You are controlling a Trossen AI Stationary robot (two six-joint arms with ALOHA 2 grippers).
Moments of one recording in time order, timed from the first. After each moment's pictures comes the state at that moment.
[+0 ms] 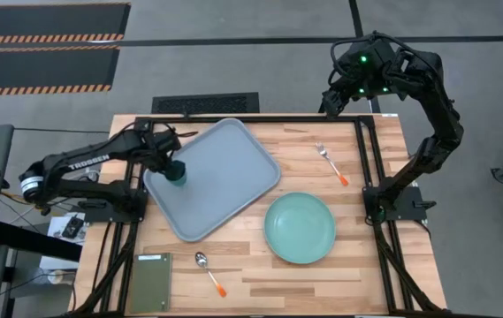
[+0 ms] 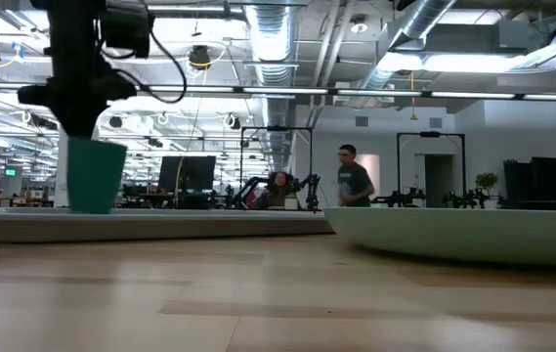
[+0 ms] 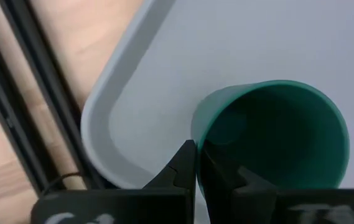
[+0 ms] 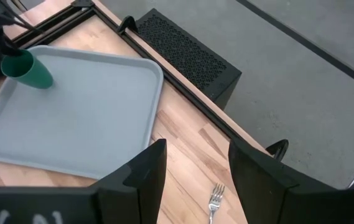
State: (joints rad) left arm 0.50 1.05 0.84 -1.19 -0.14 -0.71; right arm -0.52 1.57 2.35 -1.57 0.16 0.19
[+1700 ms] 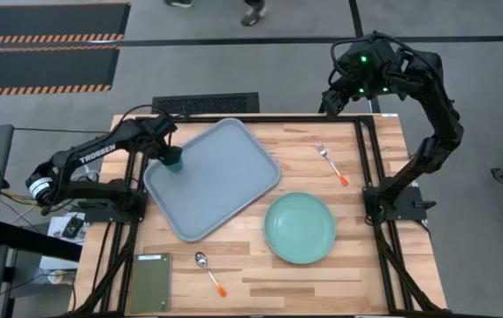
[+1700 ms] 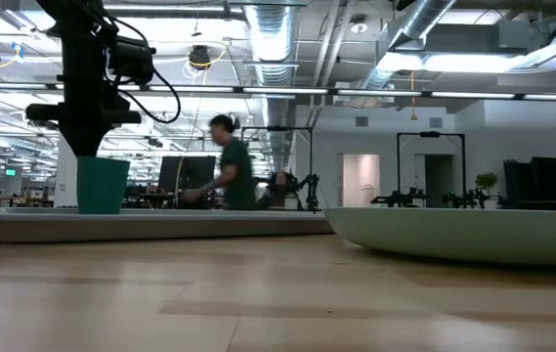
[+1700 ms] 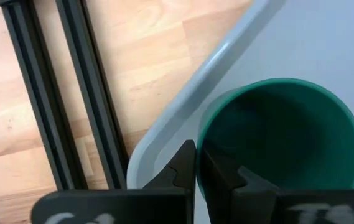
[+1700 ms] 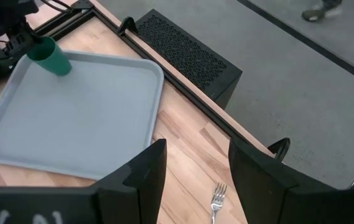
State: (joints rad) left arm 0.78 1.13 0.81 -1.06 -0.21 -0.53; right arm -0.52 1.57 2.35 -1.57 0.16 0.20
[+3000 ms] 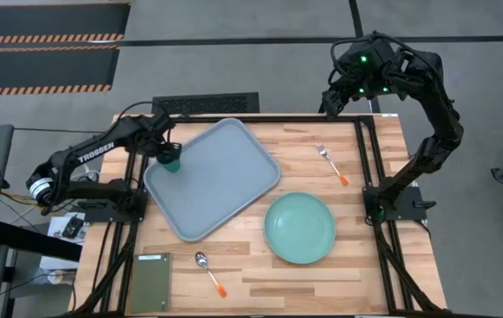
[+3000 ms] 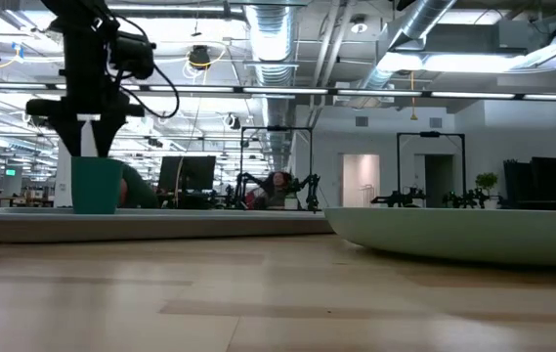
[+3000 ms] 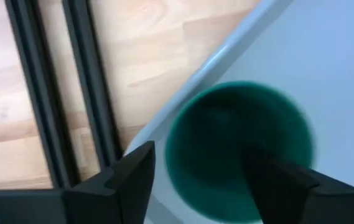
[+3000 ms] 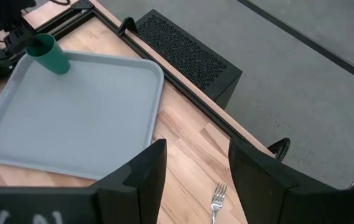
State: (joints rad) left arm 0.80 1.13 0.86 -1.09 -0.17 -0.59; right arm -0.52 1.57 2.35 -1.57 0.16 0.20
